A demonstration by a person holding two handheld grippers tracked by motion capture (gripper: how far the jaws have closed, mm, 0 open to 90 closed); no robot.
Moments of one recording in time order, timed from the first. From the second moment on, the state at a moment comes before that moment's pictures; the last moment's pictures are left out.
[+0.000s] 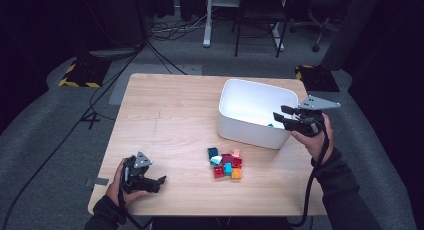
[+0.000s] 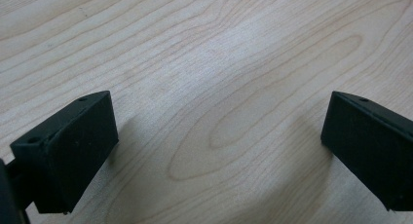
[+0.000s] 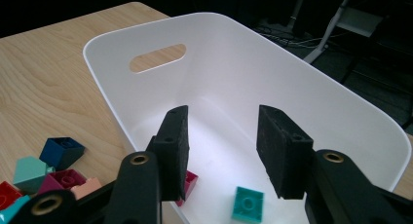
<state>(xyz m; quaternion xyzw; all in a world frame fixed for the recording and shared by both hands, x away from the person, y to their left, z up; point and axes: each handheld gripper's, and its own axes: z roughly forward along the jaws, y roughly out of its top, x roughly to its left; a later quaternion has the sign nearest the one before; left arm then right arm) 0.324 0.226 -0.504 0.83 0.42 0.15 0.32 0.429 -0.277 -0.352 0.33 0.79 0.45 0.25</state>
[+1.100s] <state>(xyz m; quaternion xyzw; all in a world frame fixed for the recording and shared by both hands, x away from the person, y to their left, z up) 0.324 0.226 -0.504 0.83 0.43 0.15 0.32 0.340 -0.246 -0.399 0.21 0.83 0.48 0.17</state>
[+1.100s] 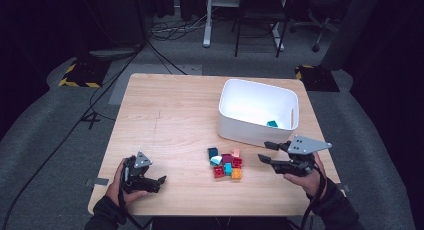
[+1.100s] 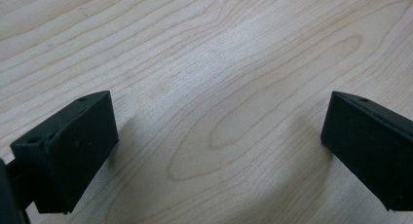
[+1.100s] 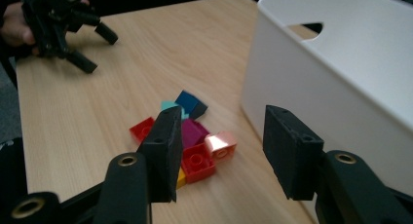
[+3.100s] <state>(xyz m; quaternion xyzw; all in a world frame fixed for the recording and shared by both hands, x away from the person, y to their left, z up) 0.315 0.229 -0.505 0.82 0.45 0.16 0.31 0.344 -0.199 -0.489 0.19 0.88 0.42 0.12</state>
